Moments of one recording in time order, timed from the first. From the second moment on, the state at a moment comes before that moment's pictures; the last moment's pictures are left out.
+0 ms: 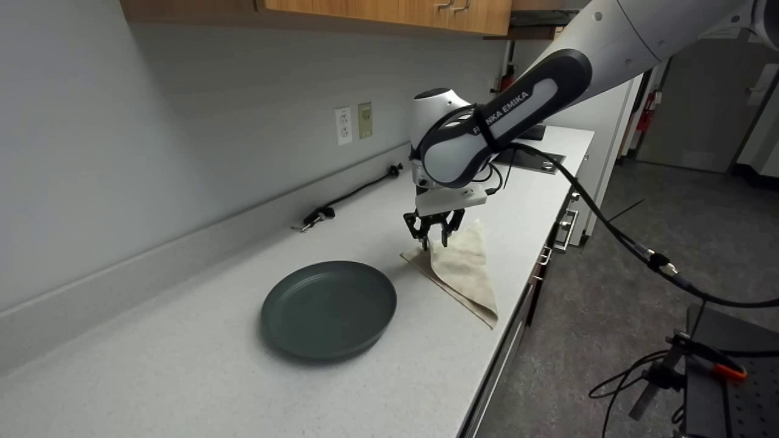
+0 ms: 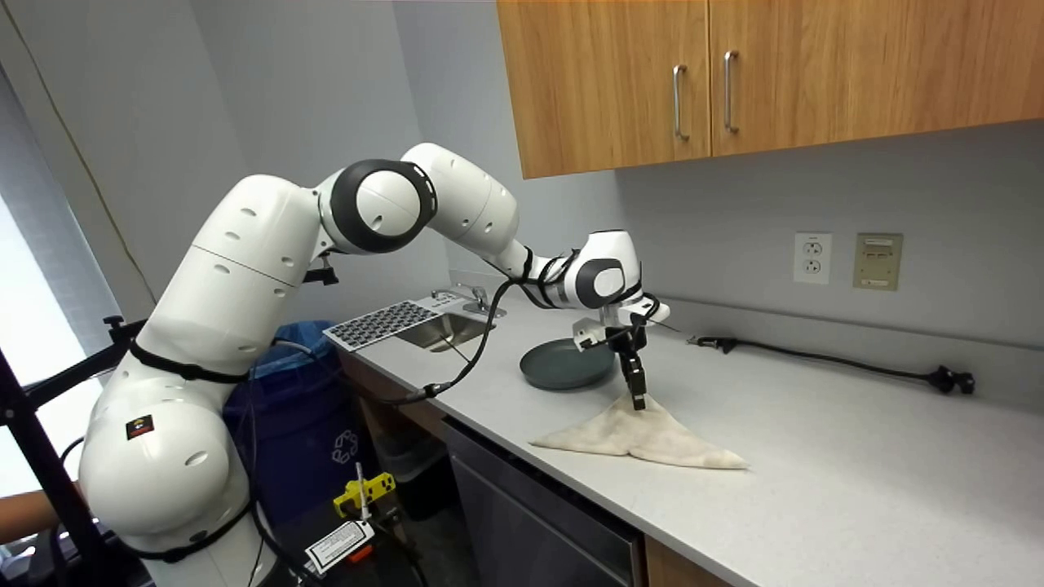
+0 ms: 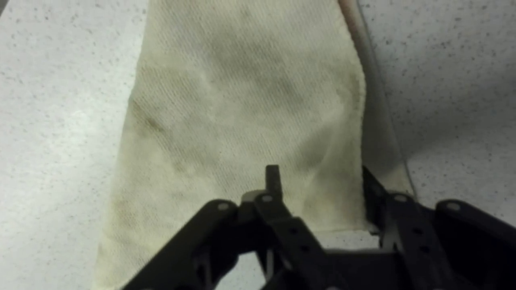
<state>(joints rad) 0.12 0.74 -0.13 -1.57 -0.06 2.29 0.72</state>
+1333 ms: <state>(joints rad) 0.12 0.56 -0.11 -1.83 0.03 2.32 0.78</state>
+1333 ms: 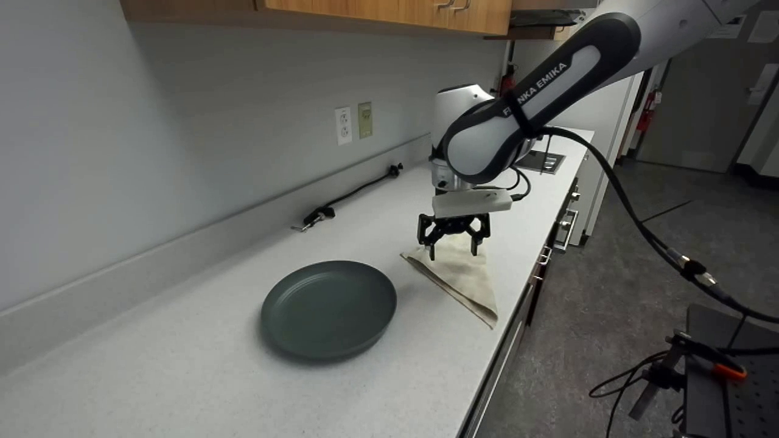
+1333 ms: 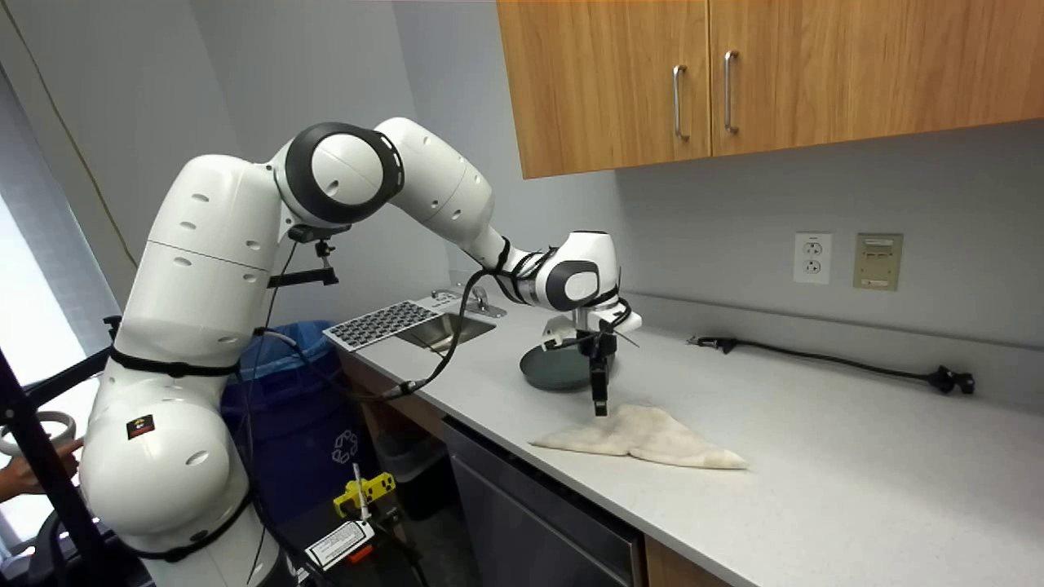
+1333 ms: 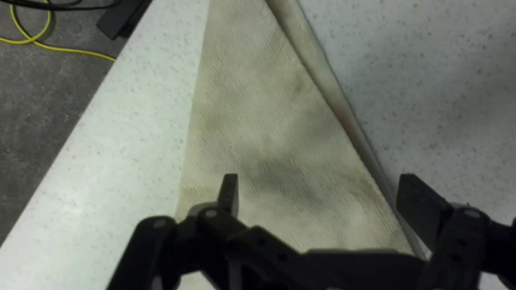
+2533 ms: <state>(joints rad) 0.12 0.45 -0.04 -2.17 0.15 2.57 0.90</state>
